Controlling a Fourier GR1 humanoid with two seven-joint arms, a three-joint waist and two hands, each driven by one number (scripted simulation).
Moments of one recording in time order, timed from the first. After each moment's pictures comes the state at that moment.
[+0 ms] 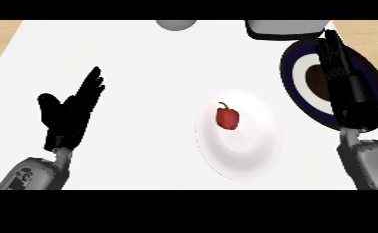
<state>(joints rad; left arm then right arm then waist) -0.18 0.48 -0.34 -1.54 0.35 0.36 0.21 -0.27 -0.41 0.09 -1.55 -0.20 -0.21 -0.05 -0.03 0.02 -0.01</state>
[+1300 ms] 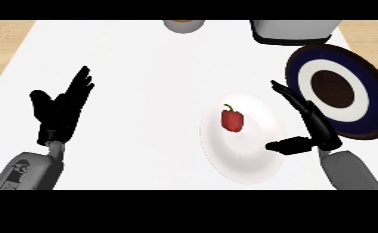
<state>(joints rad) -0.19 0.44 -0.21 -1.37 0.32 0.24 0.11 -0.23 -0.40 0.22 -1.13 0.19 -0.09 -0.67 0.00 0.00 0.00</state>
